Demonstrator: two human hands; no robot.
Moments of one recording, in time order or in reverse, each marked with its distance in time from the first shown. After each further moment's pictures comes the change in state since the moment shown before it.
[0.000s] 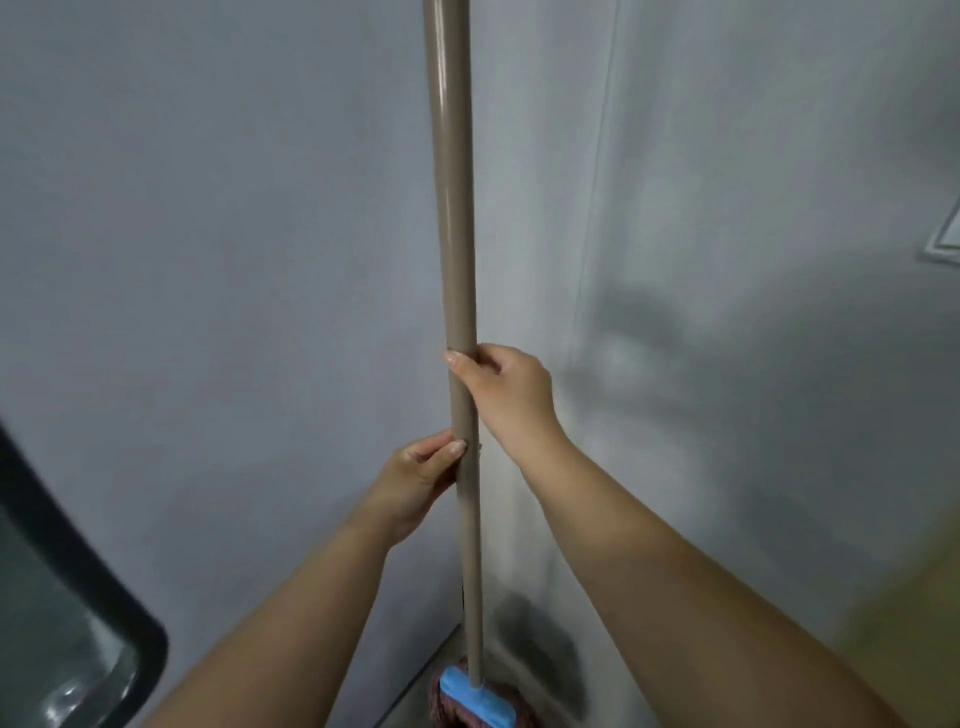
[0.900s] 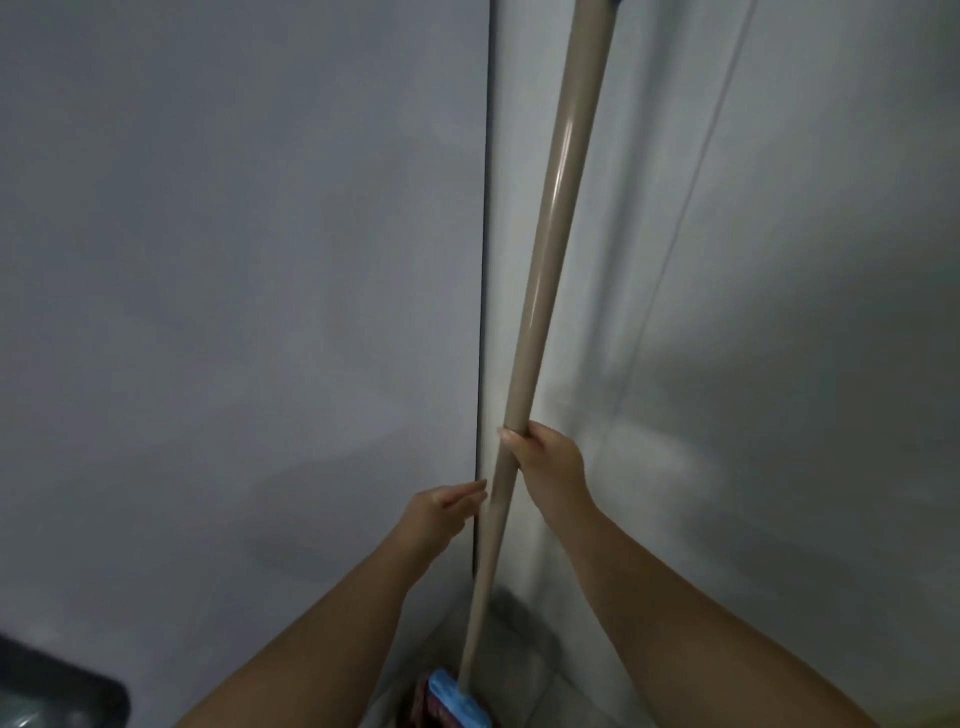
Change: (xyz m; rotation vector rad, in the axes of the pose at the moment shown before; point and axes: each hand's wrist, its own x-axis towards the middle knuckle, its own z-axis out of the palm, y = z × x) left_hand 0.075 -0.100 -0.060 0.334 0.077 -0.273; right_hand 0.039 0.176 0.083 0.027 -0.047 0.371
